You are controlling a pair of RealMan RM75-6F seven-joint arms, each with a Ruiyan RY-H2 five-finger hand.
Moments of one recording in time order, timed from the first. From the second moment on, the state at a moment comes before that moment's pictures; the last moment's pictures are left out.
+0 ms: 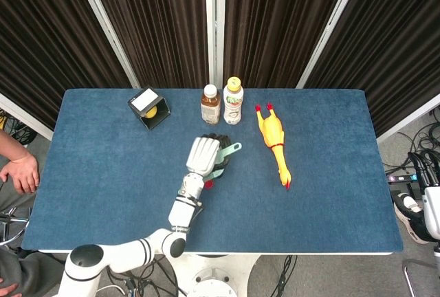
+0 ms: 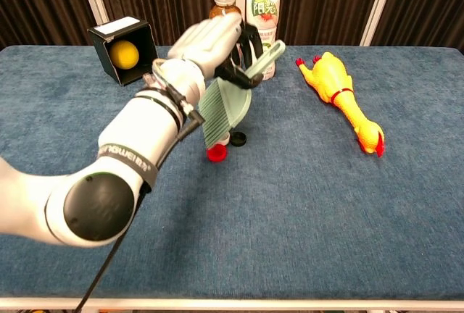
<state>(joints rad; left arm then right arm) -0.94 -2.18 -0.47 -0.96 1.18 1.13 0.27 0.06 -1.01 0.11 -1.59 -1.51 1.56 0.04</state>
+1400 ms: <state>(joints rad) -0.71 -1.66 -0.14 -1.32 1.20 0.95 0.42 0.04 -1.02 0.09 -1.61 -1.53 1.58 0.04</state>
